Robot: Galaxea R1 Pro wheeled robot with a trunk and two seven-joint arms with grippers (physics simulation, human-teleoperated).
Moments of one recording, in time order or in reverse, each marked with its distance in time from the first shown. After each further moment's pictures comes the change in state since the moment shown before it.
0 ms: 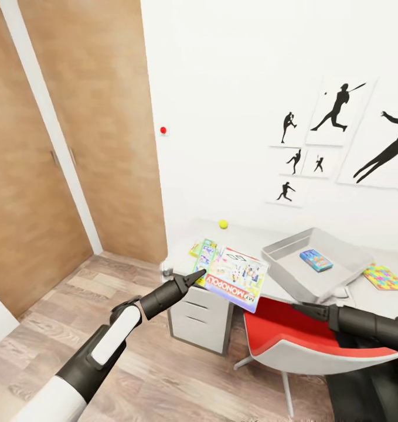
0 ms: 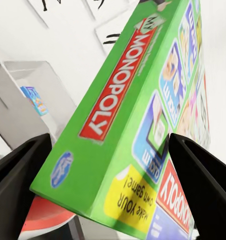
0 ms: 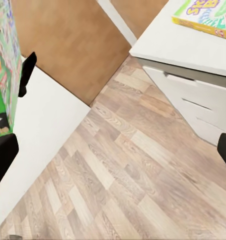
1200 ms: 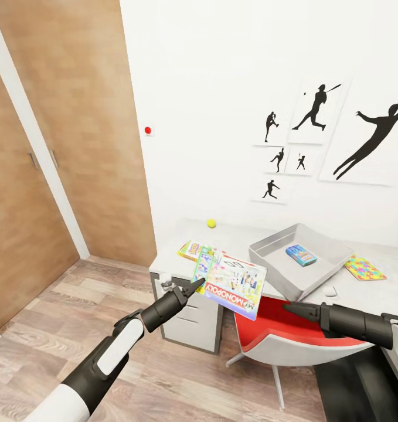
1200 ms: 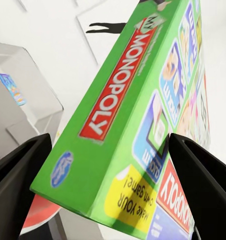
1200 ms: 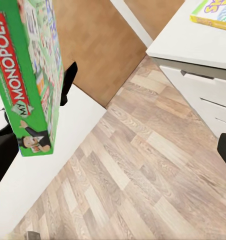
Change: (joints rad) left arm 0.025 -0.020 -0.017 0.129 -0.008 -0.098 -0.176; right arm -0.018 0.006 0.068 0.016 -0.050 0.000 0.032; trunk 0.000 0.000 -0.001
